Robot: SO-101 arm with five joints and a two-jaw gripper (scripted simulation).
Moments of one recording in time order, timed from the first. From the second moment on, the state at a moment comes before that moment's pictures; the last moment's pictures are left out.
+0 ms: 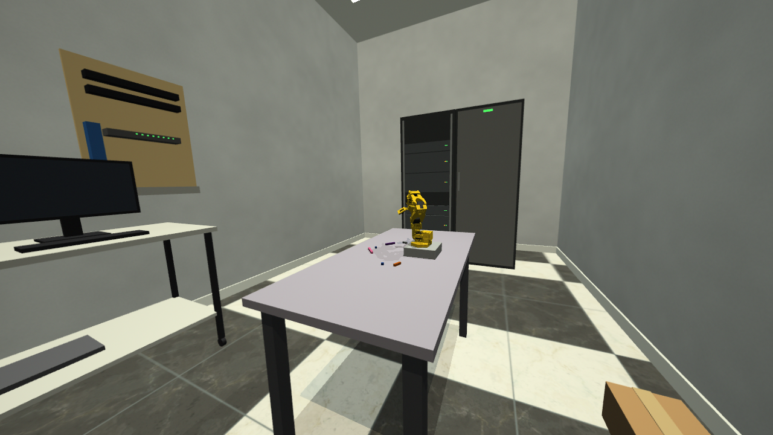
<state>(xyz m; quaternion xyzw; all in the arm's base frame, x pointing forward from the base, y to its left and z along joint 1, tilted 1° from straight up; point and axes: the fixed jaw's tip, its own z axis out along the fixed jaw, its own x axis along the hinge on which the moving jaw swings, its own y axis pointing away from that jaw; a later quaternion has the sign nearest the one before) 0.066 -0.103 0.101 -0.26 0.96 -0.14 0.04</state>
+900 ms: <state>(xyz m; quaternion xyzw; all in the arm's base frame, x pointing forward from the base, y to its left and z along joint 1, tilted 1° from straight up) 0.082 -0.090 0.101 -0.34 0.93 -0.14 0.05</state>
